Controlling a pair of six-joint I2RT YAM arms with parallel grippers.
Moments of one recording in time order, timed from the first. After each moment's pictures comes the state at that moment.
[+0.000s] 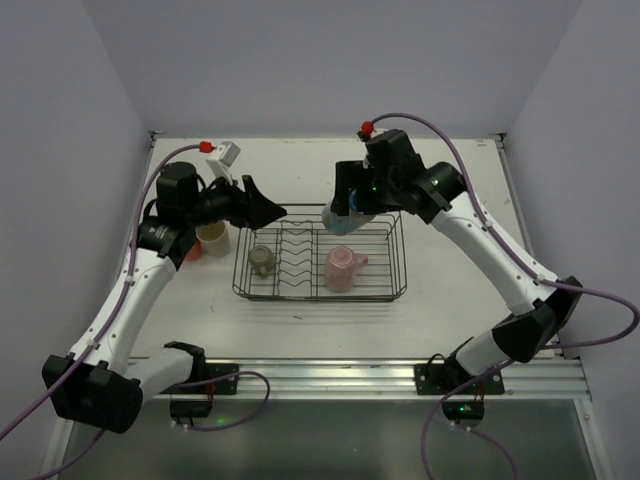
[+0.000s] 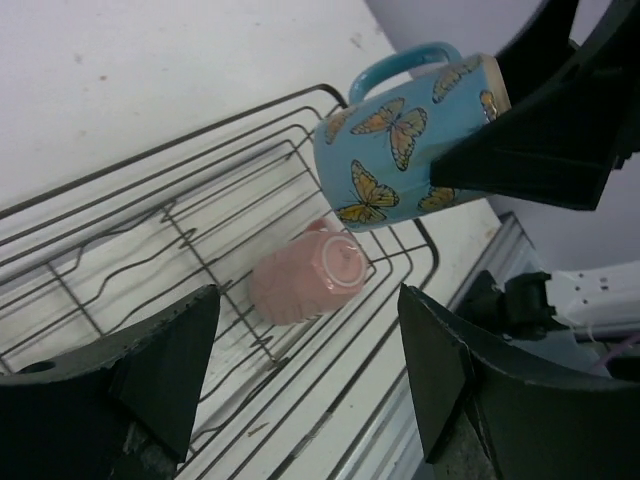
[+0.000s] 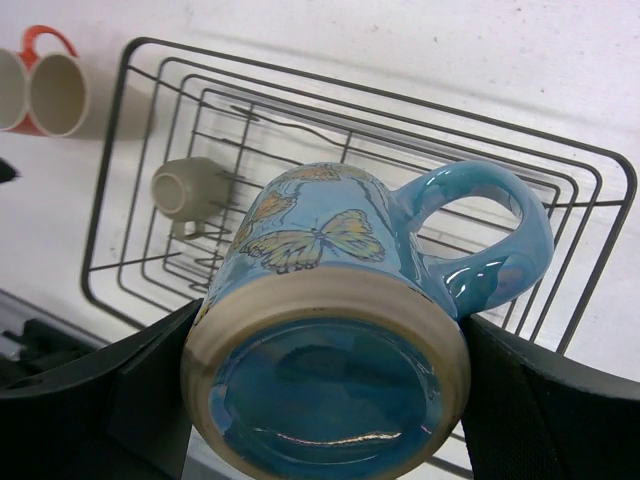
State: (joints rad) left arm -0.23 1.12 1.09 -0.38 0.63 -0.37; right arm 0.67 1.55 1.71 -0.96 0.09 0.47
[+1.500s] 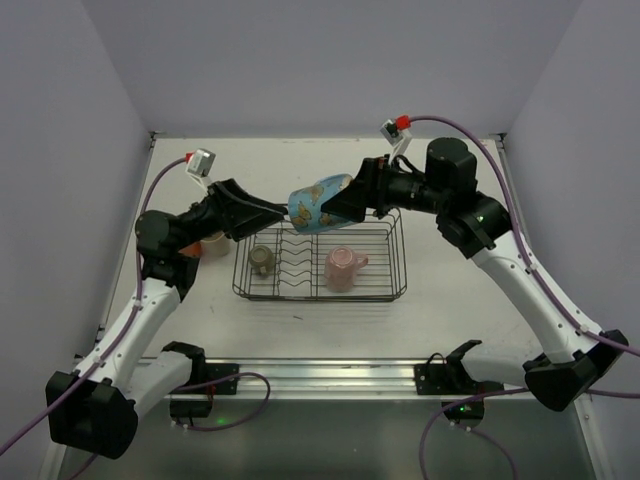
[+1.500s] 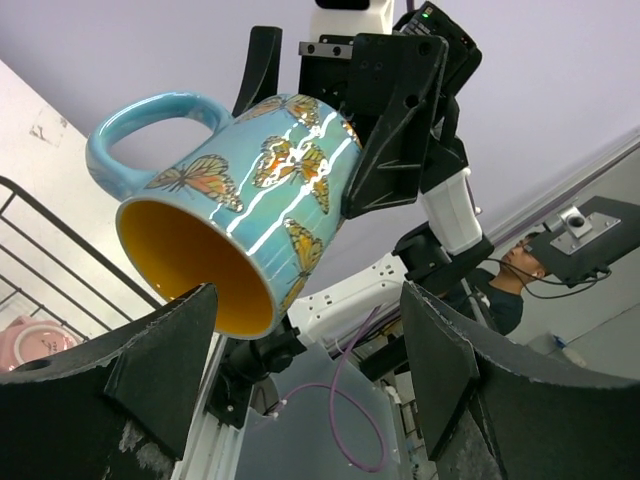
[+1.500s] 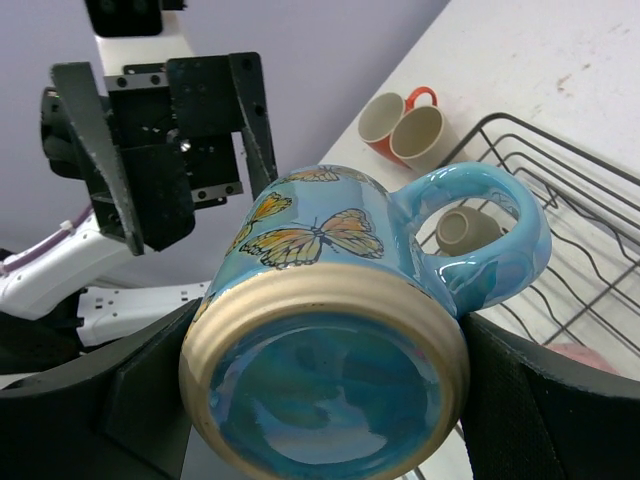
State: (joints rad) left arm -0.23 0.97 0.72 0.73 0.95 -1.30; right arm 0.56 1.22 1.41 -0.43 -0.58 0.58
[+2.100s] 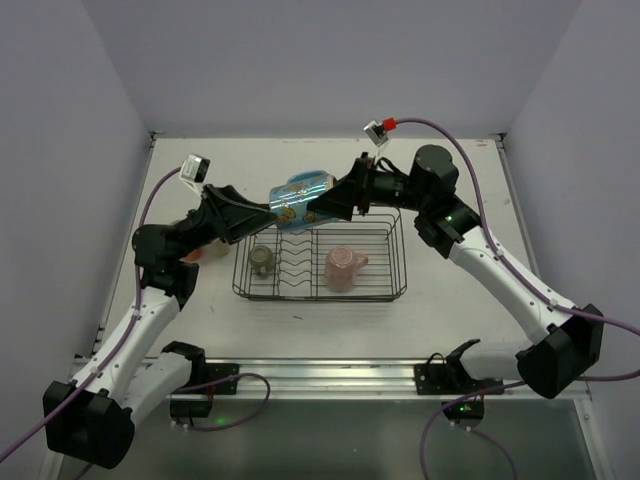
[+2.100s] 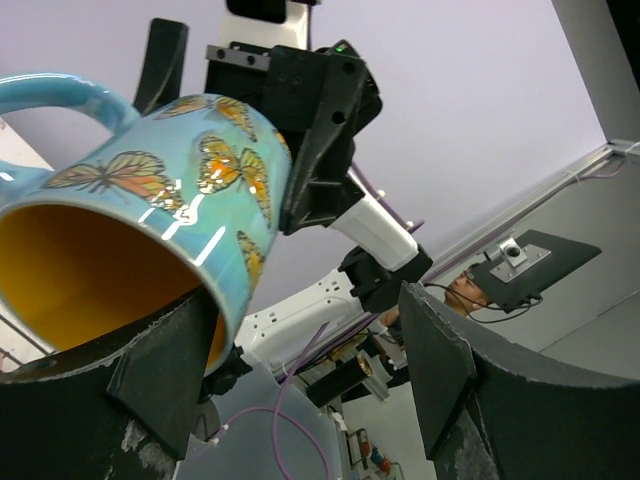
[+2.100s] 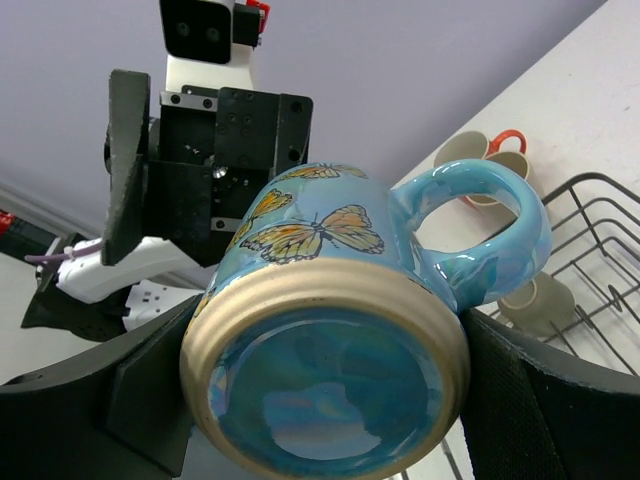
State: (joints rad) left arm -0.25 0.91 0.66 0.81 0.87 -1.47; right arm 0.56 1.29 1.24 0.06 -0.76 0.73
